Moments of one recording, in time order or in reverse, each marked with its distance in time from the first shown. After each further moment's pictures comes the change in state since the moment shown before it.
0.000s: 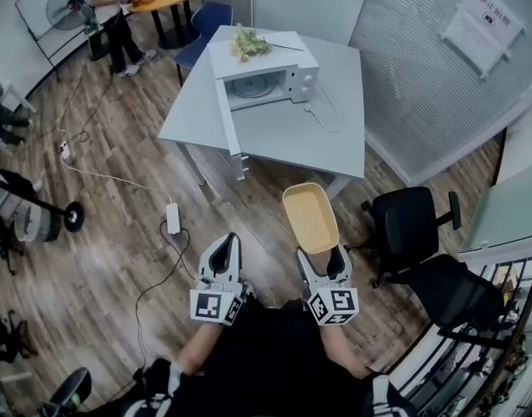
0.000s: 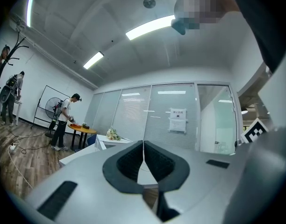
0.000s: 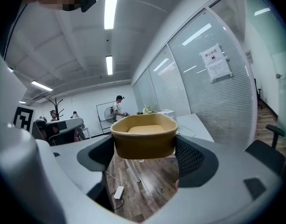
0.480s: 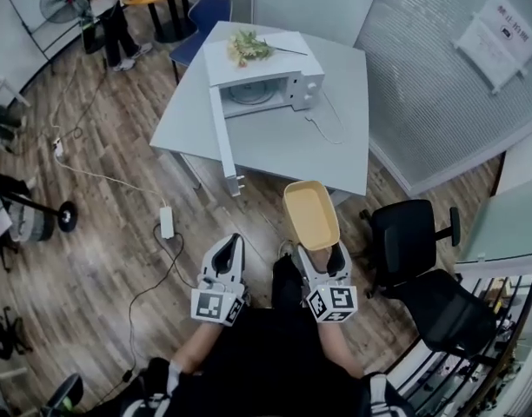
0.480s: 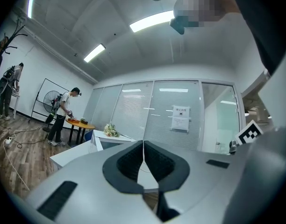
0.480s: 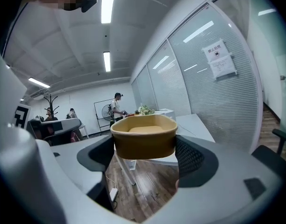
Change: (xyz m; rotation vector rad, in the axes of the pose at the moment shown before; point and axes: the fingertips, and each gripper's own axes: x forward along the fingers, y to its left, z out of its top) left arm 0.097 0.031 -0.031 -0.034 0.030 -0.014; right arm 0.106 -0.045 0.010 -0.017 0.011 -0.008
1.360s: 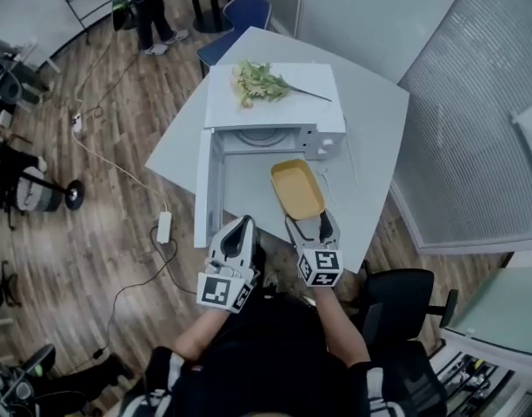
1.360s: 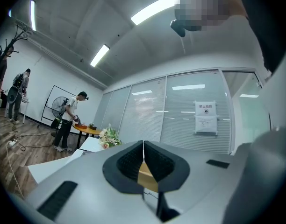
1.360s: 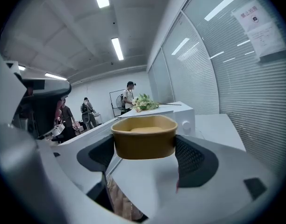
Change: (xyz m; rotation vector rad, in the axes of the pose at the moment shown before) left arm 0.306 0.038 0.008 0.017 -0.067 0.175; right arm 0.345 -0.135 0.049 -0.119 0.124 0.246
